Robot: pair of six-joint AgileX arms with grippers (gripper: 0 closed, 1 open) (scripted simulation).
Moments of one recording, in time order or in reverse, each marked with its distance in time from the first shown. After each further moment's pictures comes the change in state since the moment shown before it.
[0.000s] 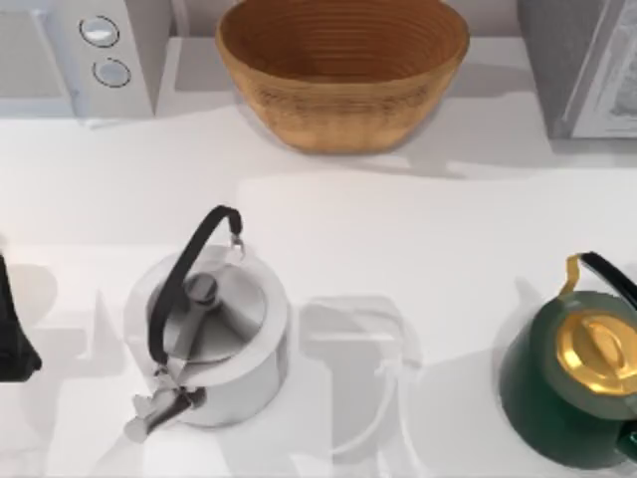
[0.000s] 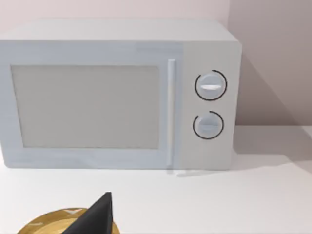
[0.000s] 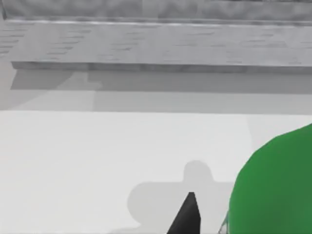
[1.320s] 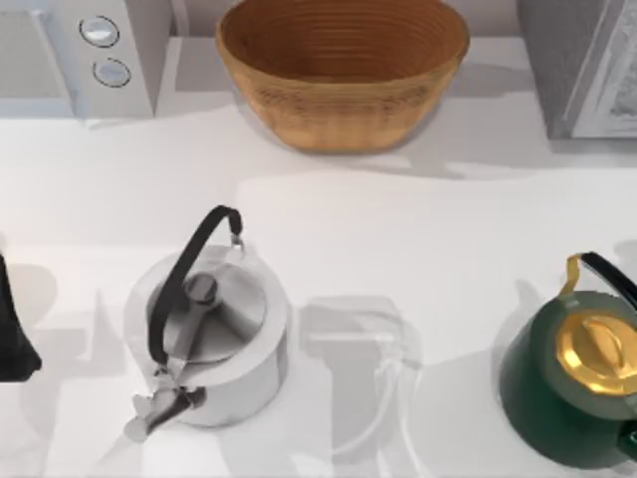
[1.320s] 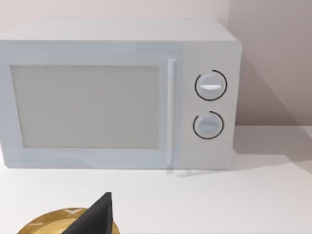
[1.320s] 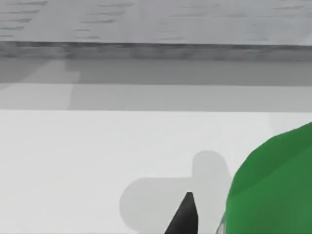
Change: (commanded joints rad) left arm 0.000 0.000 0.000 0.000 0.000 0.000; right arm 0.047 0.347 0.084 0.269 0.046 0.025
